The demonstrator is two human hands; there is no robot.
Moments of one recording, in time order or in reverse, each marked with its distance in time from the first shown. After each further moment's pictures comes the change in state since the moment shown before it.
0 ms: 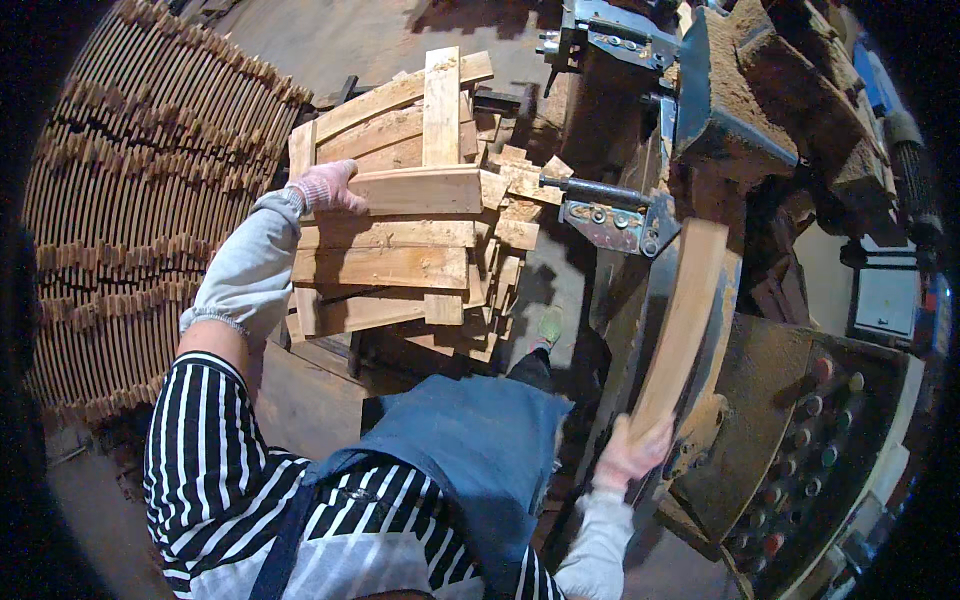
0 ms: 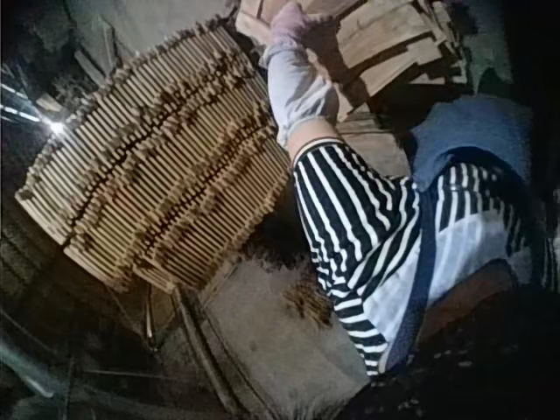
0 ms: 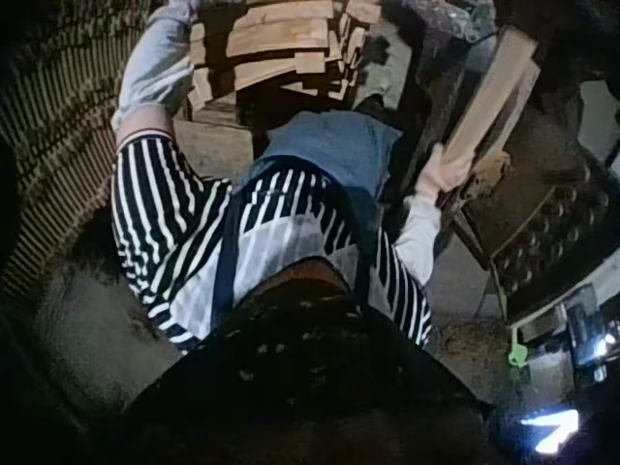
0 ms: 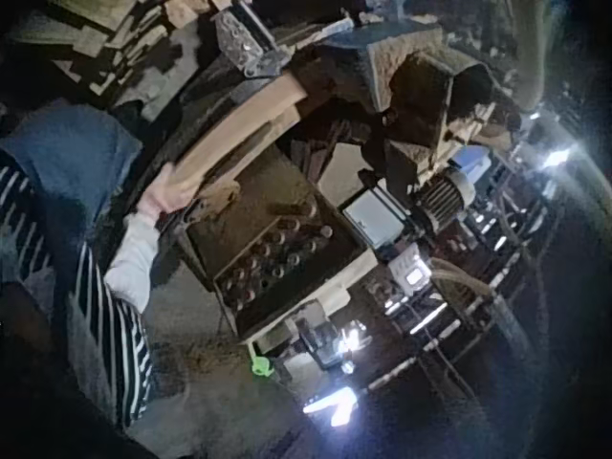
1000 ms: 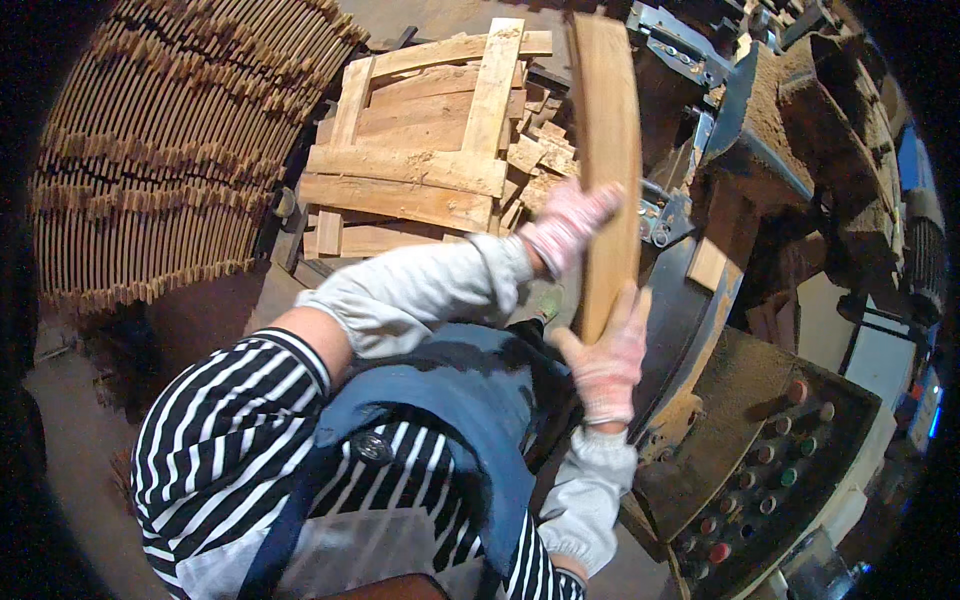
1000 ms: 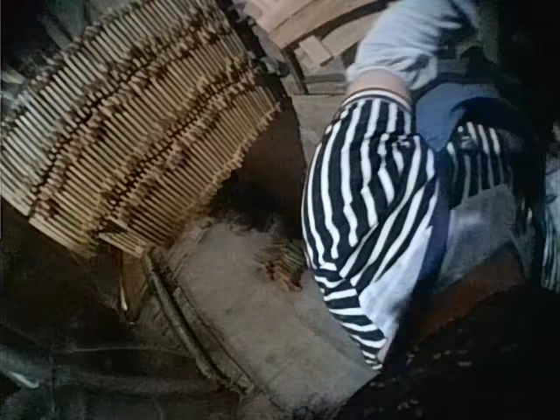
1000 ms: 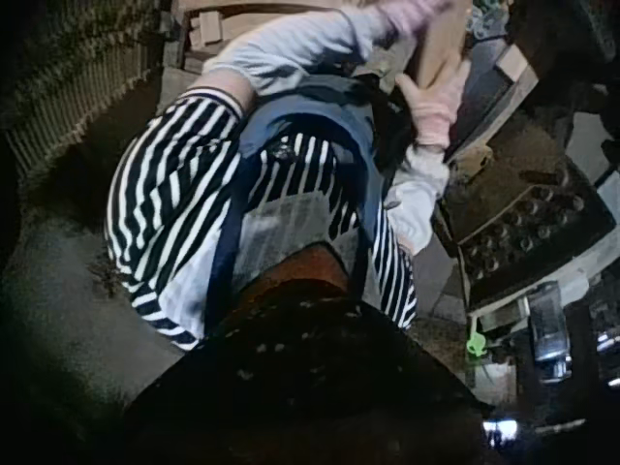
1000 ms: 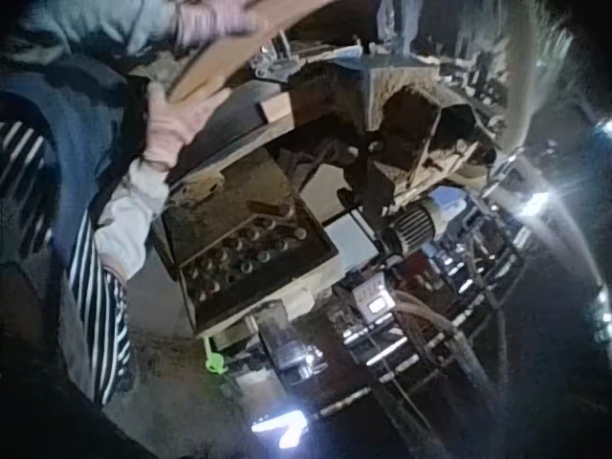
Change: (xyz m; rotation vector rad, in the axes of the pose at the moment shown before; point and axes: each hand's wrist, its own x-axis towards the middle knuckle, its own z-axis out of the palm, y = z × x) left_hand -0.106 0.392 0.024 -1.852 0.394 0.193; right_hand 0.087 -0.128 -0.069 0.348 -0.299 -0.582
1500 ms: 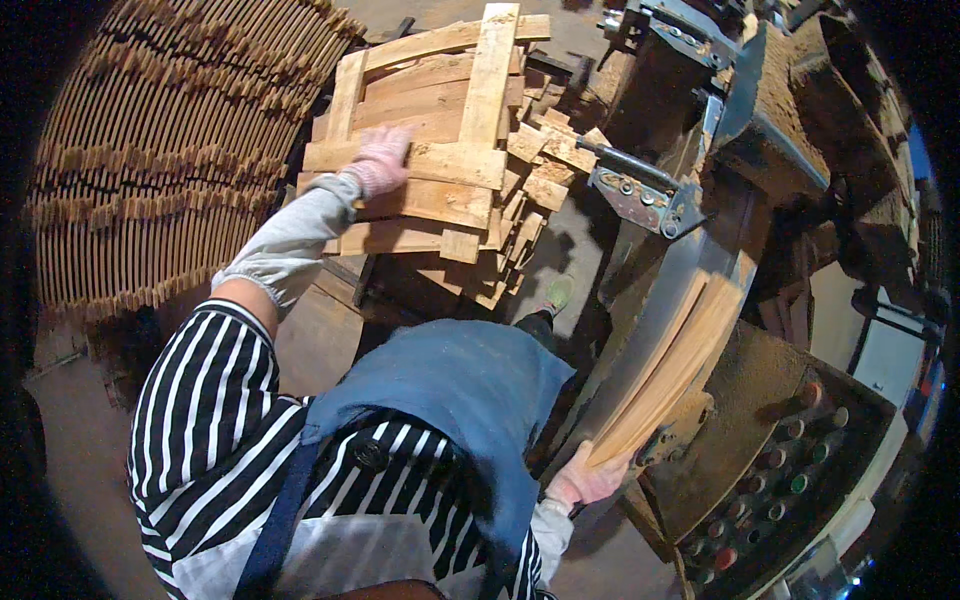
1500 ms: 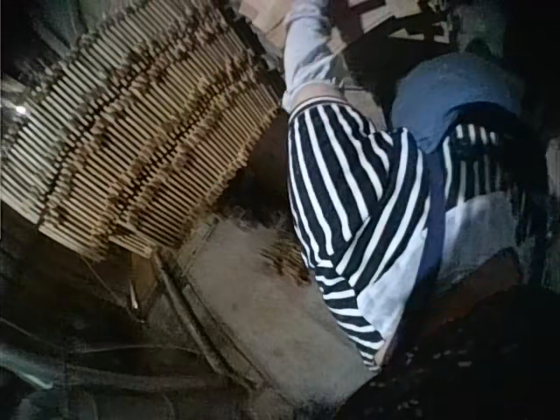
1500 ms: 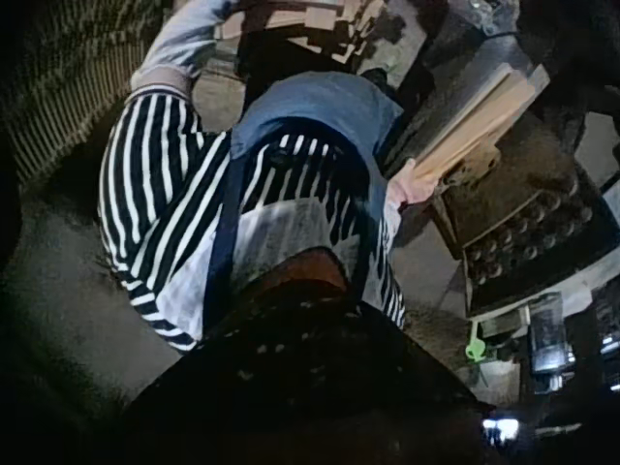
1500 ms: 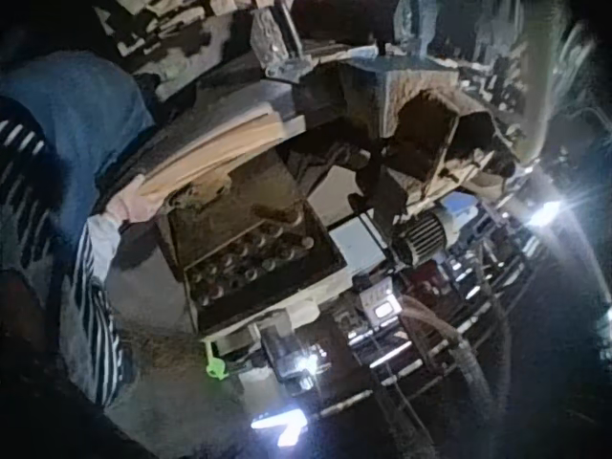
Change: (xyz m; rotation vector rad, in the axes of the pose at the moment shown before) left_hand 0.065 -0.007 -0.340 1.926 -0.067 -0.005; right_hand -0.250 0.065 0.029 -0.426 0.101 0.851
